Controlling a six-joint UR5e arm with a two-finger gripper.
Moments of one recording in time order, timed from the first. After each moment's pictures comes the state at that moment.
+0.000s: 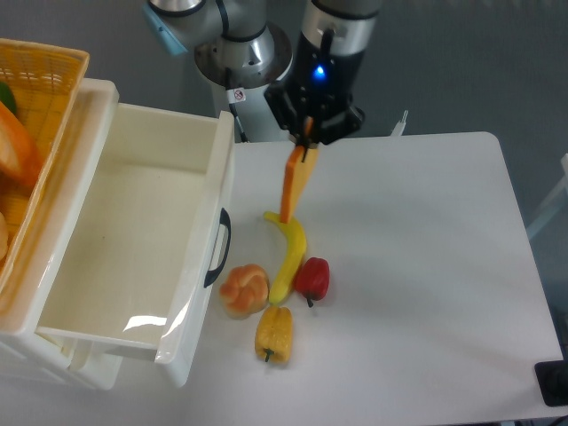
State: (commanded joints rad) arm 2.58 -1.53 -1.47 -1.54 1.15 0.77
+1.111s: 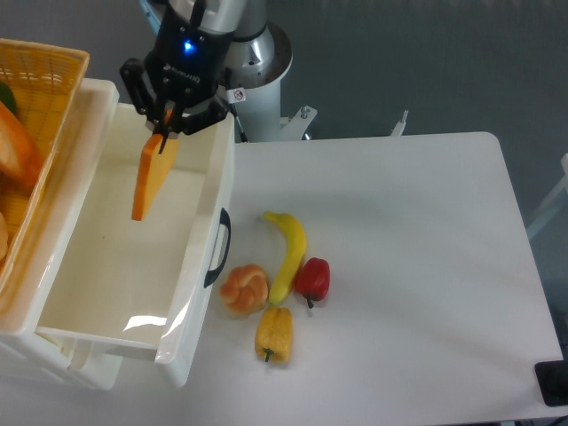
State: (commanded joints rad) arm 2.35 -1.54 -1.53 -1.45 1.04 0.51
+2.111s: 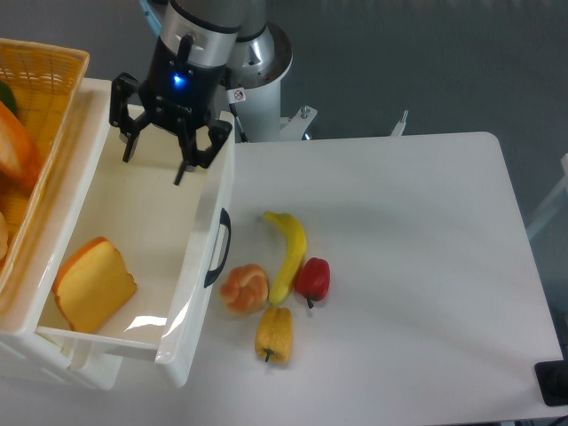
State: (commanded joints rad) arm 2.37 -1.61 -1.51 -1.33 1.14 0.56
